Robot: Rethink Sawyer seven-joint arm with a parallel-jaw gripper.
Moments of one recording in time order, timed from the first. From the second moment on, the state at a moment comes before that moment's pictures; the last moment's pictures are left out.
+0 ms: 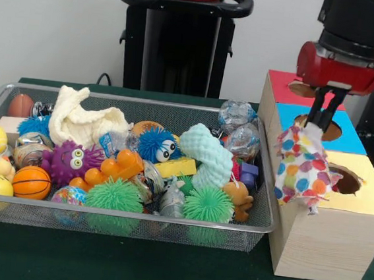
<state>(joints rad) 0.09 -0.68 -0.04 1.44 -0.16 0.70 1.83</state>
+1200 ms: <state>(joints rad) 0.14 -0.56 -0.11 1.39 -0.09 0.66 1.83</state>
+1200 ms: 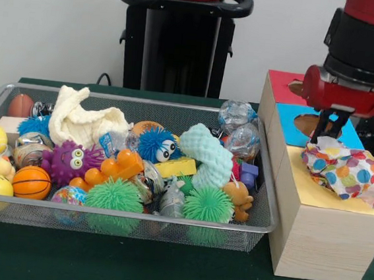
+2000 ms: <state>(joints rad) 0.33 -0.54 -0.23 1.36 -0.07 0.64 1.85</state>
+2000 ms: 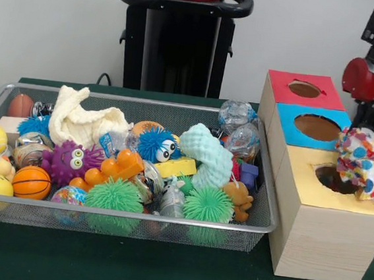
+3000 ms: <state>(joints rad) 0.31 -0.34 -0.21 1.12 0.06 0.64 1.85</state>
